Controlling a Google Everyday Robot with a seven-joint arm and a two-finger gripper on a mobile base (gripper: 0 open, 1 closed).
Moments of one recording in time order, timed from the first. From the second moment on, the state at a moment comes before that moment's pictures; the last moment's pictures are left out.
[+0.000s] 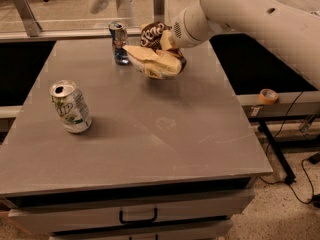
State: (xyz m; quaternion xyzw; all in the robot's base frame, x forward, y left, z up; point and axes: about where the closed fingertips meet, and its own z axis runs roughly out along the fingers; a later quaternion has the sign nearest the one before) arm 0.704 -0.033 0.925 -0.23 0.88 0.14 0.39
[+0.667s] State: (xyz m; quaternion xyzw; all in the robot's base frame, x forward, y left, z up) arm 0.711 -0.030 0.917 -0.23 0.88 0.14 0.39
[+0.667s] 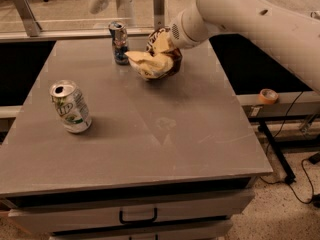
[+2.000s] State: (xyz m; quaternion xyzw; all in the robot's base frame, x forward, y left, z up) arm 0.634 -0.162 0.979 -0.17 0.88 0.15 0.43
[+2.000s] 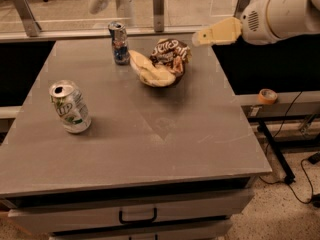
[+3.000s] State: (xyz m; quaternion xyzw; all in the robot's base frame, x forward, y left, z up) arm 0.615 -0.149 0.880 -0.23 0.91 0.15 0.33
